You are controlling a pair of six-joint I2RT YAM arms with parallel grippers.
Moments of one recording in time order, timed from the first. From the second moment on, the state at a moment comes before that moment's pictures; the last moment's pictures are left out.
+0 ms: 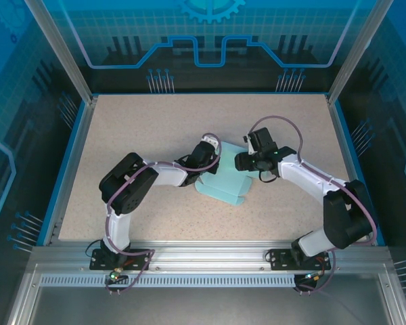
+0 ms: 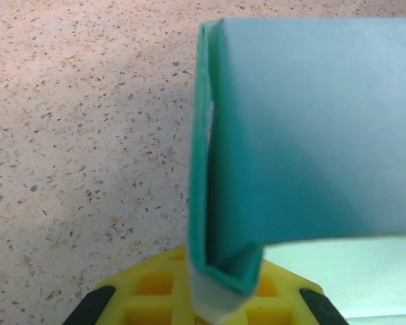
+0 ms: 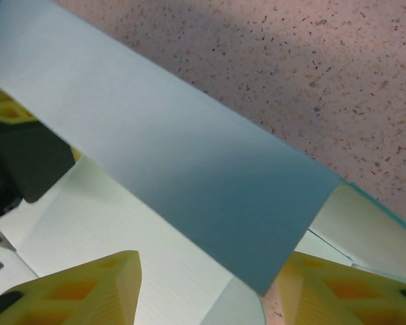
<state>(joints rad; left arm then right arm) -0.67 1.98 1.05 0.29 -0.19 -0.25 0.43 1.48 0.96 -0.44 -0.02 0.32</state>
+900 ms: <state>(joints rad) -0.67 1.97 1.04 0.26 -0.19 -0.25 0.34 1.28 0.64 -0.26 -0.07 0.44</state>
